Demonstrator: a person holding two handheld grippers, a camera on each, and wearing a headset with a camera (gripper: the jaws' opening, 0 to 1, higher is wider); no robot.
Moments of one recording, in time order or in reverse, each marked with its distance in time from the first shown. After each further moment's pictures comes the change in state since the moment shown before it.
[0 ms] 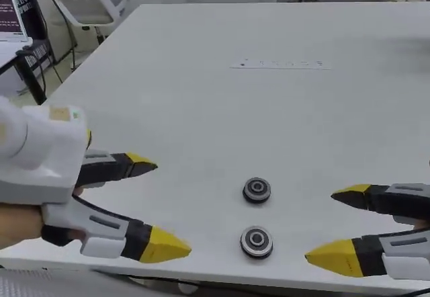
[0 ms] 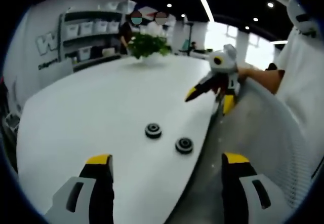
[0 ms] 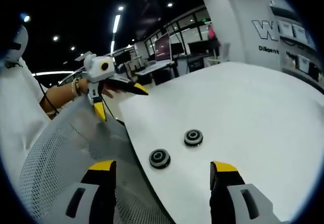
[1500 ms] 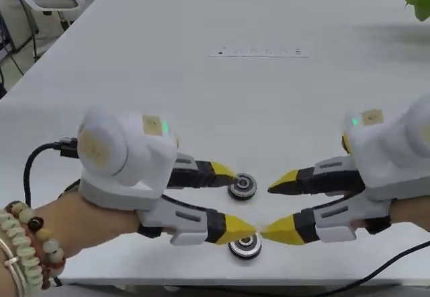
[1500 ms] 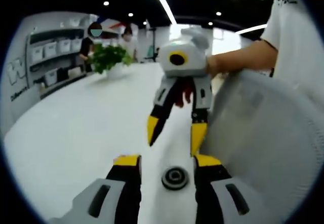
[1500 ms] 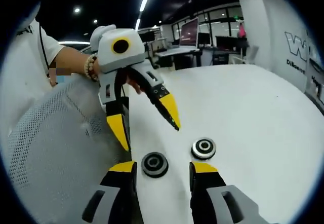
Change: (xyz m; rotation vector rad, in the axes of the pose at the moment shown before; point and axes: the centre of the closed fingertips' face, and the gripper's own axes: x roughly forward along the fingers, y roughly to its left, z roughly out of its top) left arm 0.098 -0.040 0.012 0.217 -0.050 -0.242; right arm 0.057 -0.007 -0.013 -0.229 0.192 0.127
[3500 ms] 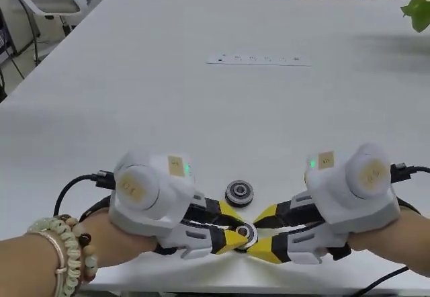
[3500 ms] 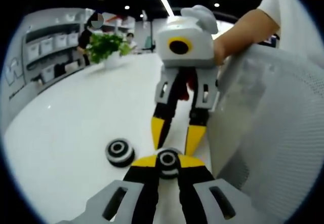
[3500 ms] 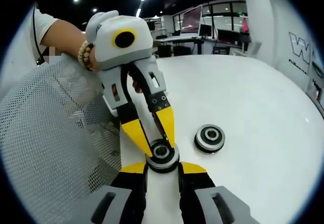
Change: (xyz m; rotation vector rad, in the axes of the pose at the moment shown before) left arm 0.022 0.009 -0.039 0.013 0.052 0.007; right arm 0.030 -0.009 -0.019 -0.018 0.048 -0.042
